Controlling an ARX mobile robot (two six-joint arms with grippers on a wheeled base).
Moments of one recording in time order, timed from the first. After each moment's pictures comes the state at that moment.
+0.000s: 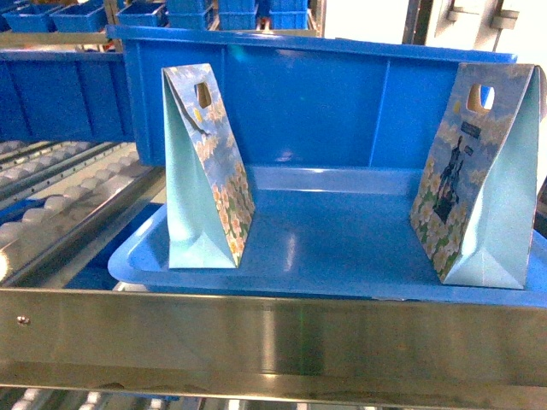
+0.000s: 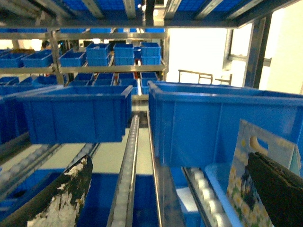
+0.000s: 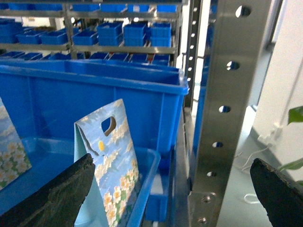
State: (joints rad) left arm 0.09 0.74 0.21 0.68 0.16 -0.03; right arm 0.08 0.73 0.19 0.63 -0.01 0.02
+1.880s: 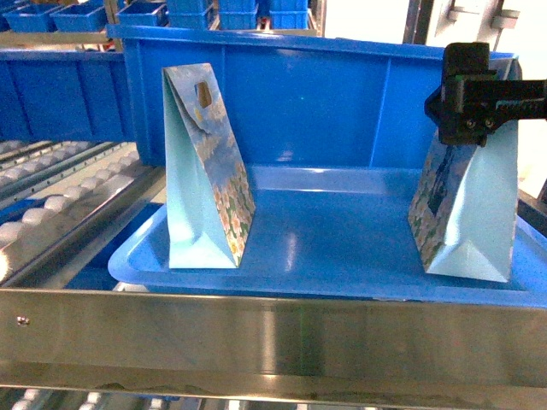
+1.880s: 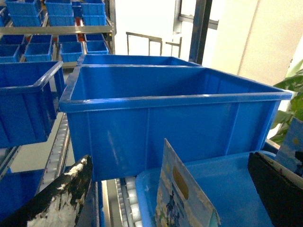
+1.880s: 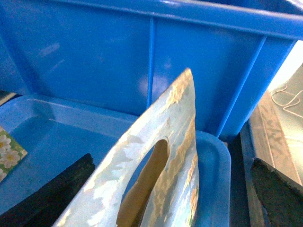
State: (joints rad) left arm -0.24 1.15 0.68 0.43 0.07 -0.05; right arm 0.22 1.58 0.84 0.40 0.00 0.06
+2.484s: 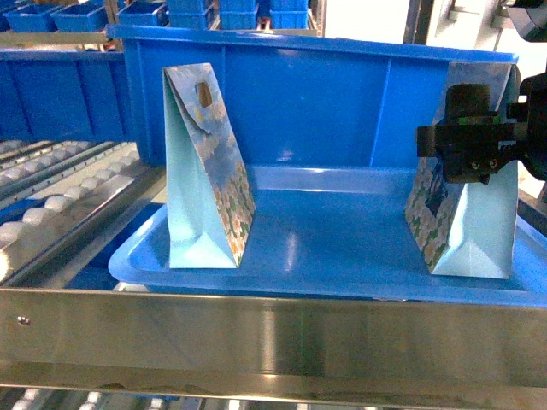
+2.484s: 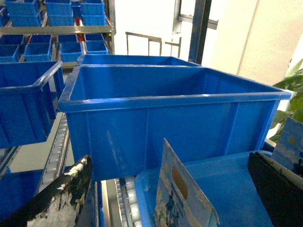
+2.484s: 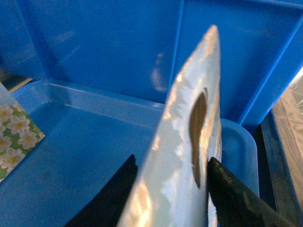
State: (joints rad) left arm -0.24 1.15 0.68 0.43 0.07 -0.05; right arm 0.28 1.59 0.77 0.46 0.02 0.07
